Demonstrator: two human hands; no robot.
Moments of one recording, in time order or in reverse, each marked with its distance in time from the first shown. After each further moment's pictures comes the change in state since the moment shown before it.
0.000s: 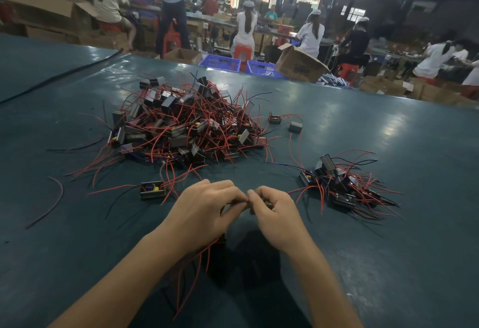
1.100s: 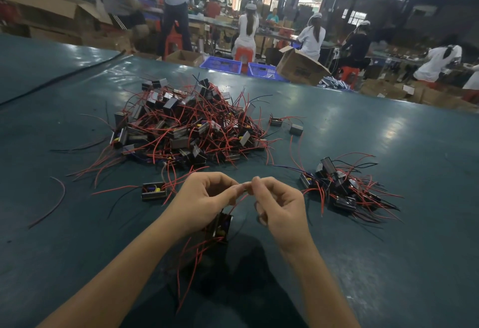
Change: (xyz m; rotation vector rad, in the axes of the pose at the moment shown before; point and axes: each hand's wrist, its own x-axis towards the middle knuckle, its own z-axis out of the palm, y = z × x) left_hand 0.012 -0.001 -0.008 -0.739 0.001 -0.538; right_hand -0.002 -0.009 0.004 0.541 0.062 -0.197
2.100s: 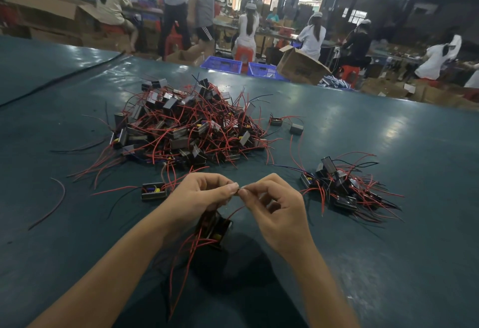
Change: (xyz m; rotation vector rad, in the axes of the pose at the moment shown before) left_hand 0.001 0.001 -0.010 -0.211 -0.110 -0.158; right_hand 0.002 0.006 -0.006 -0.469 -0.014 -0.359
